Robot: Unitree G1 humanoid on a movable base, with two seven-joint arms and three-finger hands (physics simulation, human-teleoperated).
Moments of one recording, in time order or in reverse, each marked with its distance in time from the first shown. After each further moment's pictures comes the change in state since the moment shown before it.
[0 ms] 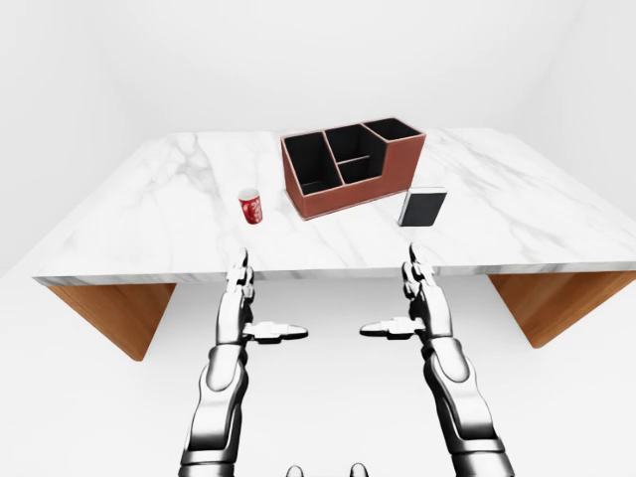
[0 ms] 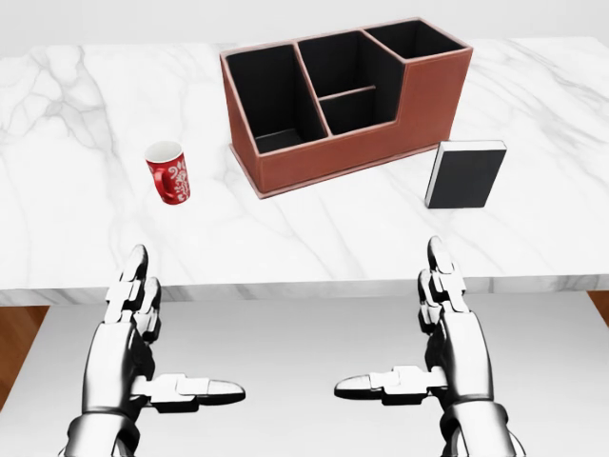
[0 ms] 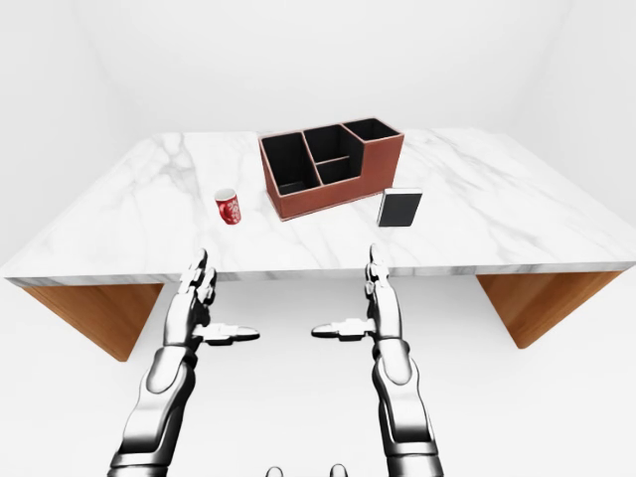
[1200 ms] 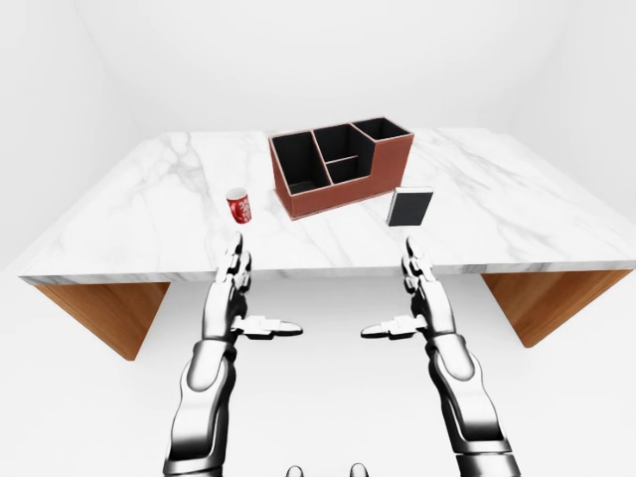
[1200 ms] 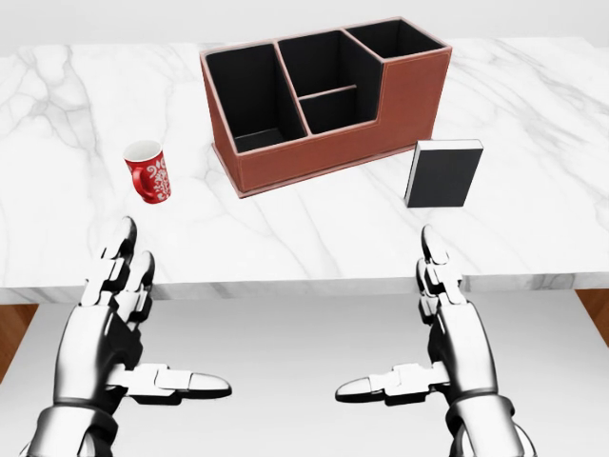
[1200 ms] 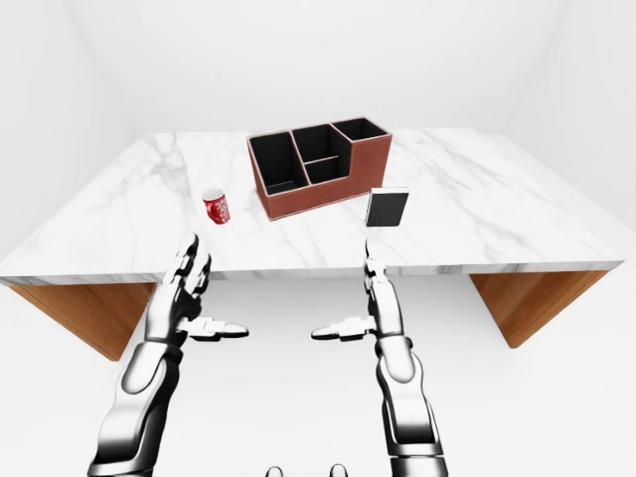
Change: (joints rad) left arm 0.018 0.021 0.035 -0.179 -0.061 0.088 -0.101; right arm 0.003 -0.015 -0.003 -0.064 -0.077 0.020 0.061
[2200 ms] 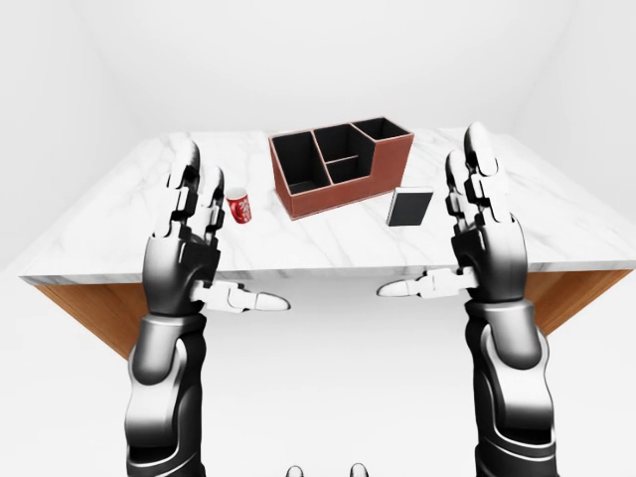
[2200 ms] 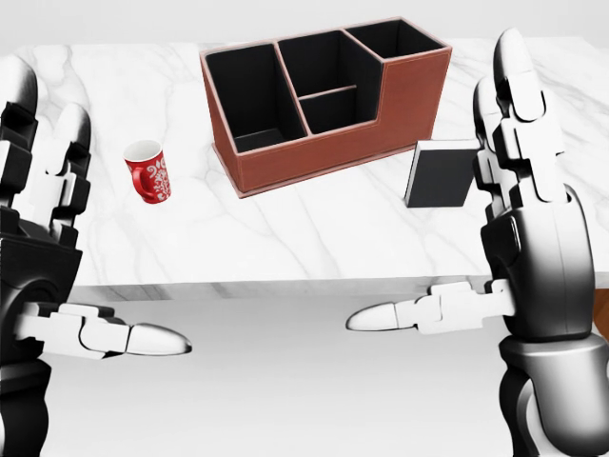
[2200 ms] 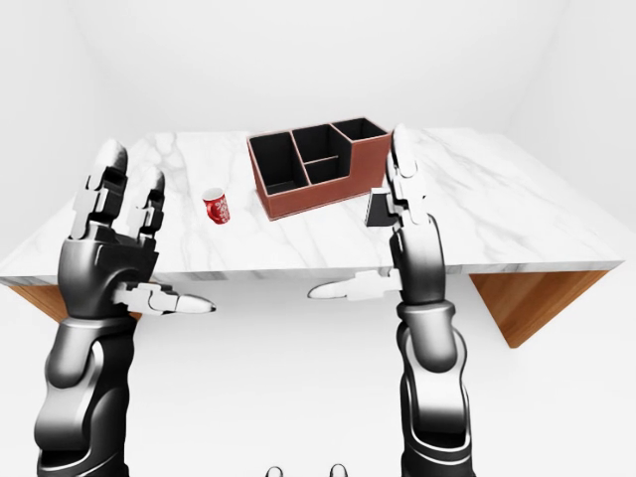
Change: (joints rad) left arm -0.137 0.059 0.085 -0.371 -0.142 0.000 -0.069; right arm -0.154 -0.035 -0.043 -0.513 -0.061 0.065 0.045
